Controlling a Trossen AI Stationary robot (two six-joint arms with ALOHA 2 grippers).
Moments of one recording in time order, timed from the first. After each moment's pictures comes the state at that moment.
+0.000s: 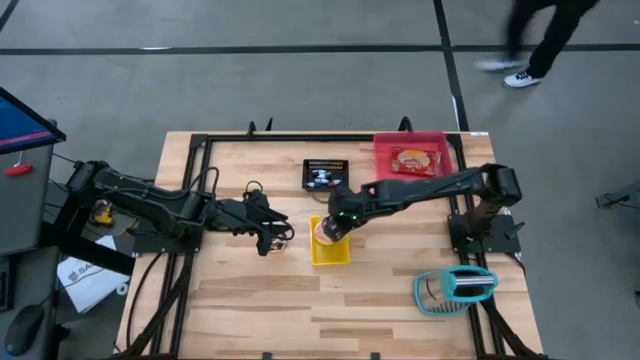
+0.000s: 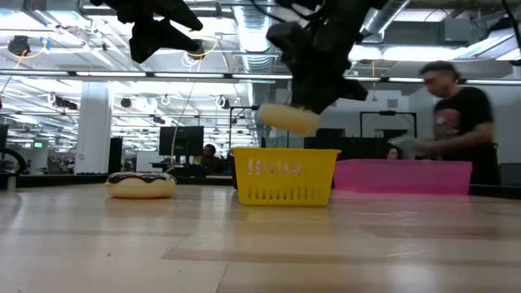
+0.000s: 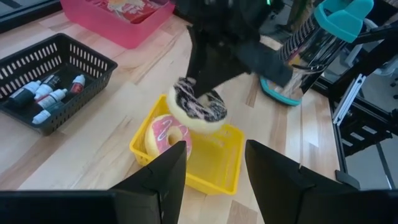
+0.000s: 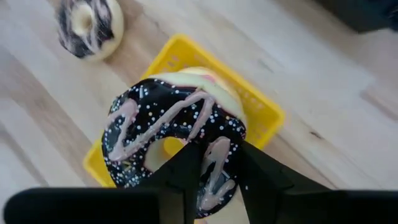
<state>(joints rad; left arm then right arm) -0.24 1.08 0.76 -0.18 -0.37 -0.58 0.04 1.75 1.35 -0.72 0.11 0.87</state>
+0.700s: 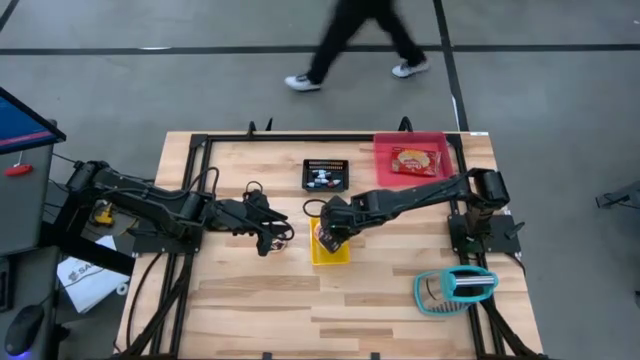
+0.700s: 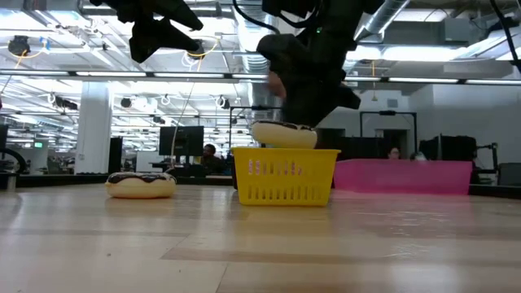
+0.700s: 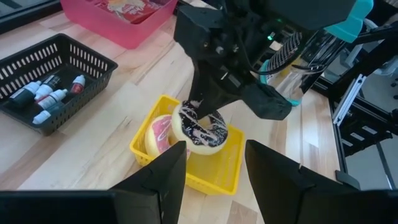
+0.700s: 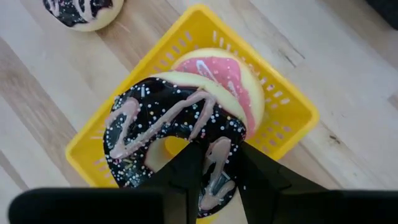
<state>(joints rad) -0.25 1.08 0.76 -0.18 -0.37 -0.58 0.09 1.85 1.40 -0.74 0.14 0.82</state>
